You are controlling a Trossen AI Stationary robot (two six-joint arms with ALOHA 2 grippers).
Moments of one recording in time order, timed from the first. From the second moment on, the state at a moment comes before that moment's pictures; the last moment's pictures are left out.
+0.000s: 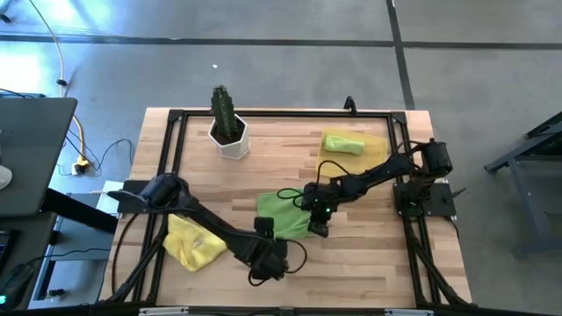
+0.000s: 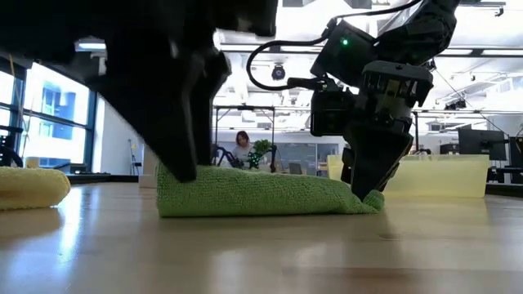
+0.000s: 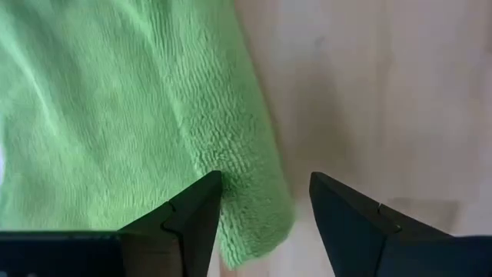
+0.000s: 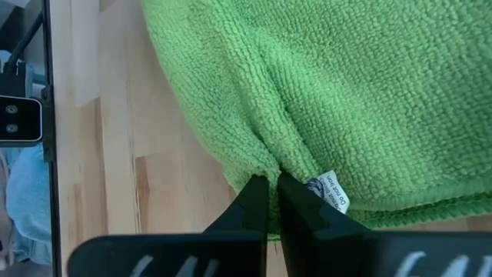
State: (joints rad) left arm -0.41 2.14 1.63 -0.94 -0.34 -0.44; right arm 0.08 1.83 0.82 -0.04 -0.45 0.44
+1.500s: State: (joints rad) left arm -0.27 2.15 1.49 -0.77 0.06 -0.40; right arm 0.27 1.48 0.82 -0.24 -0.18 -0.33
